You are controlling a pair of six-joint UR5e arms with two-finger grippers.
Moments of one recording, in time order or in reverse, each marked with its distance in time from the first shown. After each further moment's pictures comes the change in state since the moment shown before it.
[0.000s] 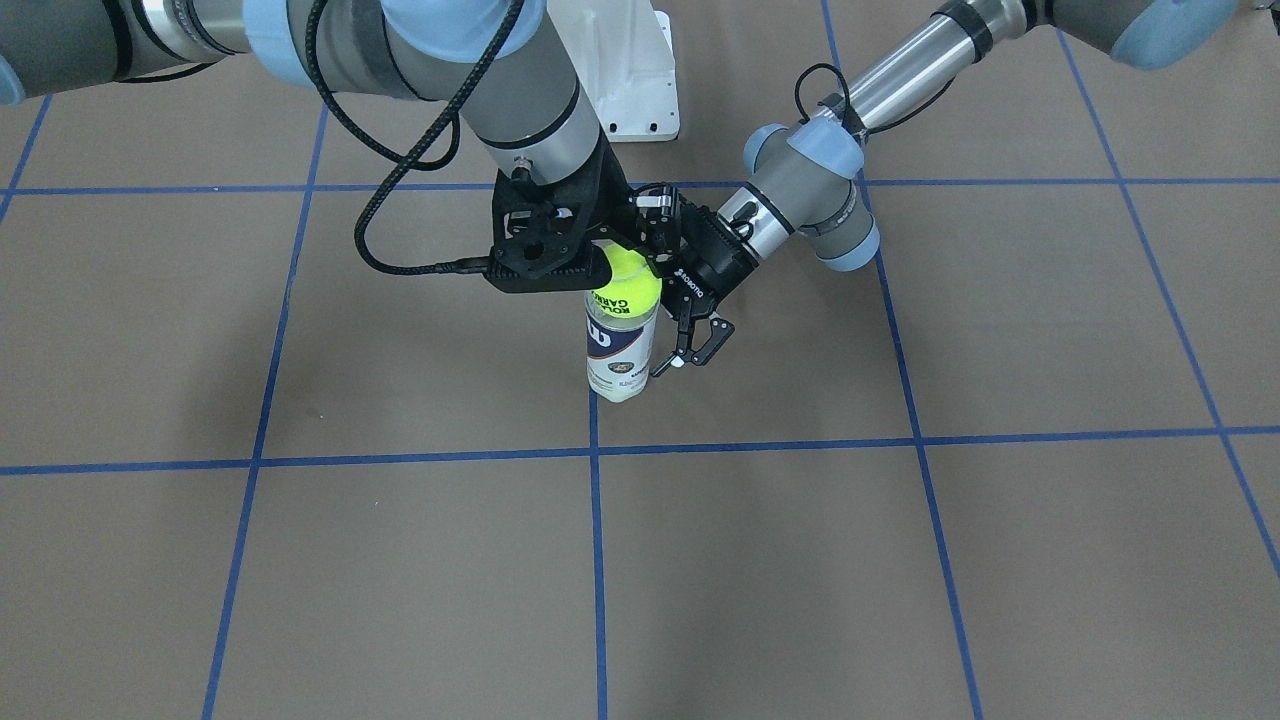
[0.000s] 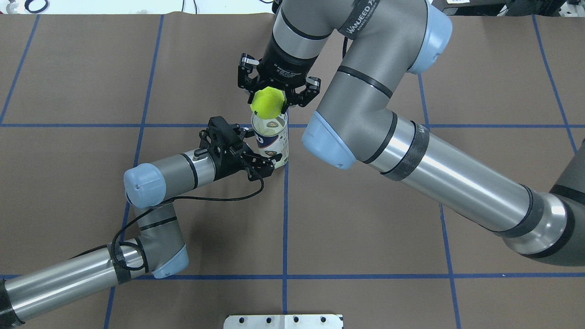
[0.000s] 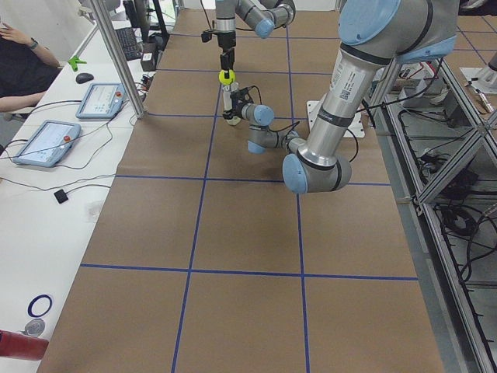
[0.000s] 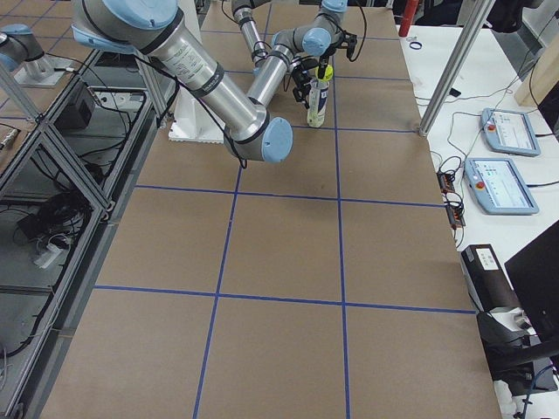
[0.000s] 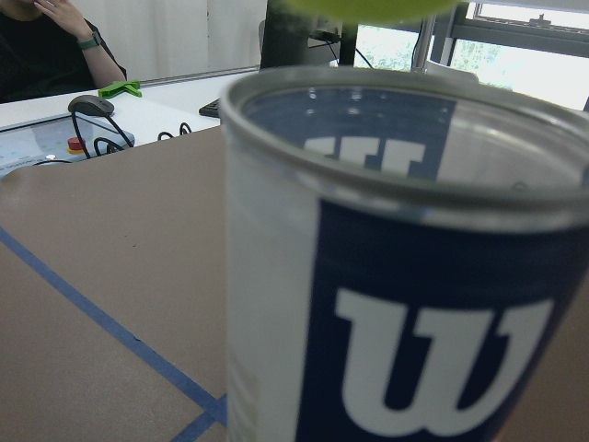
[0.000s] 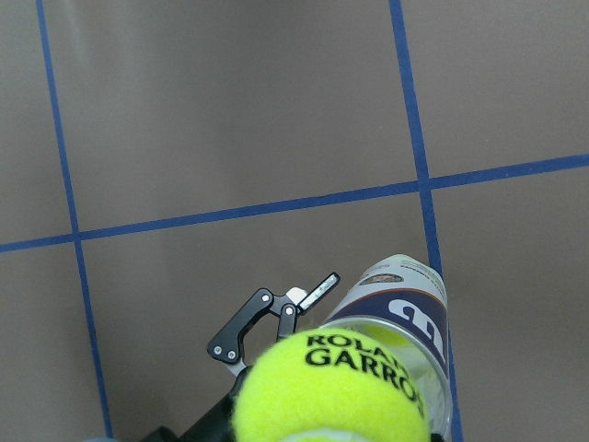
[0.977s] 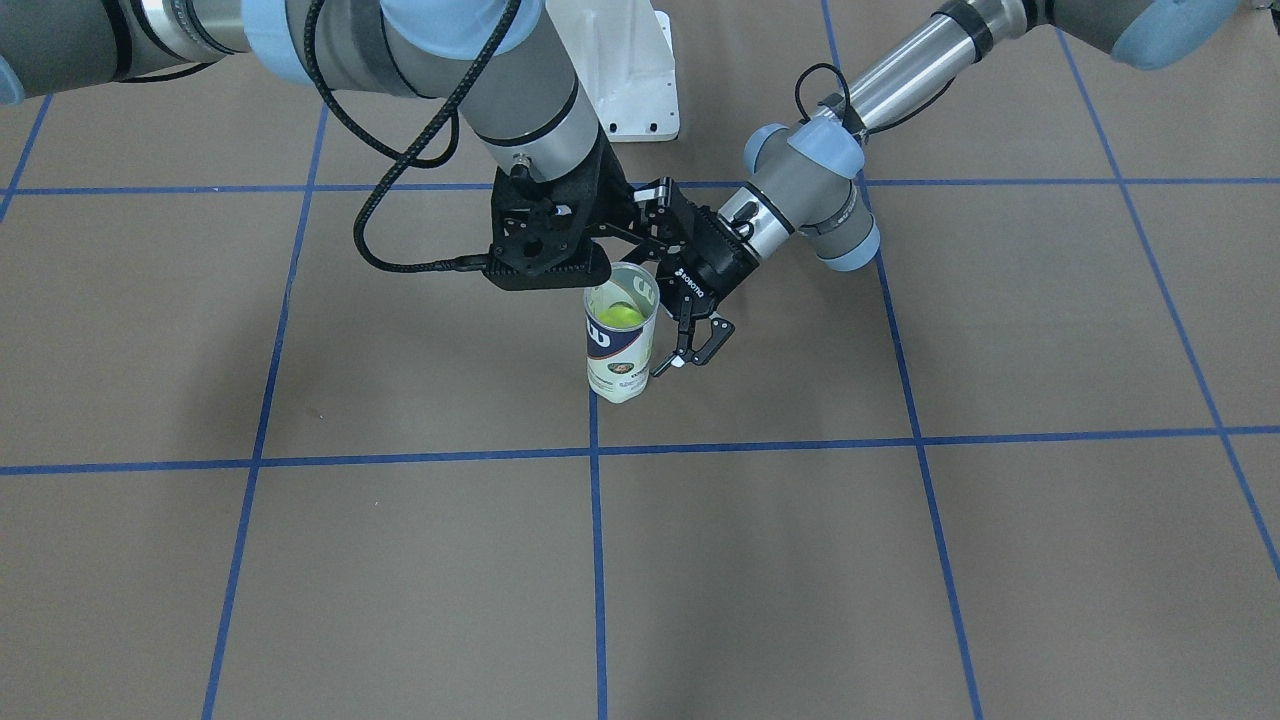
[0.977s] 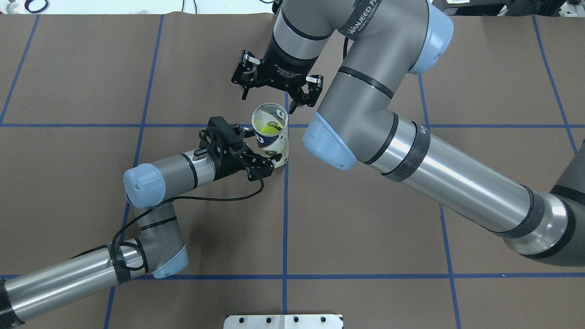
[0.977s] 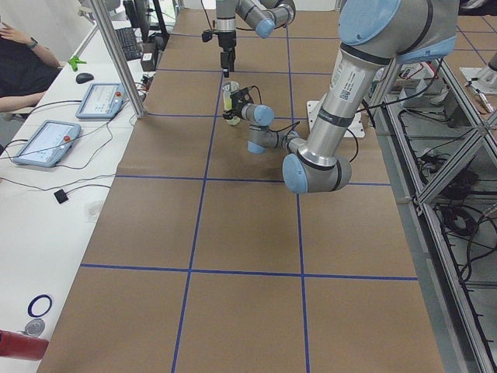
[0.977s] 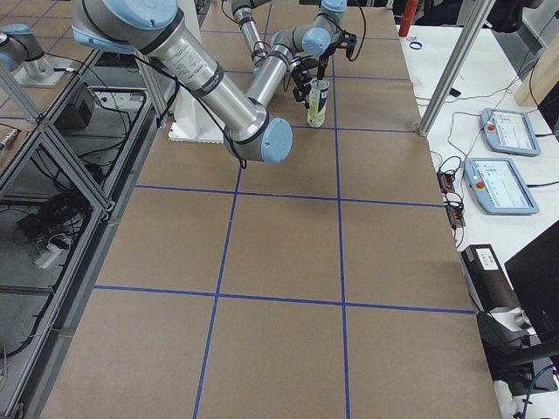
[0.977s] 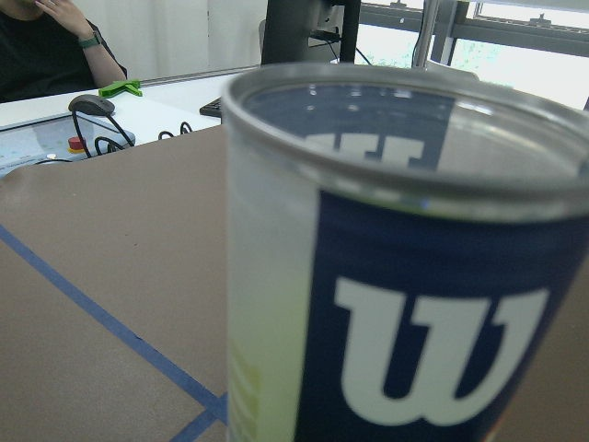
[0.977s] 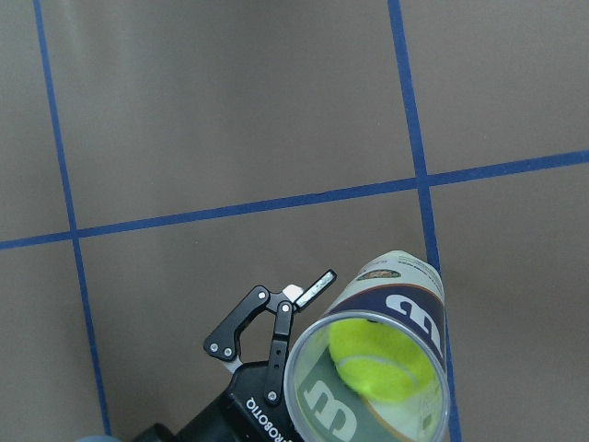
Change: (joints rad) left arm 0.000 0.001 -0.001 0.000 0.000 0.000; right arm 0.000 -0.002 0.010 -0.002 0.000 0.000
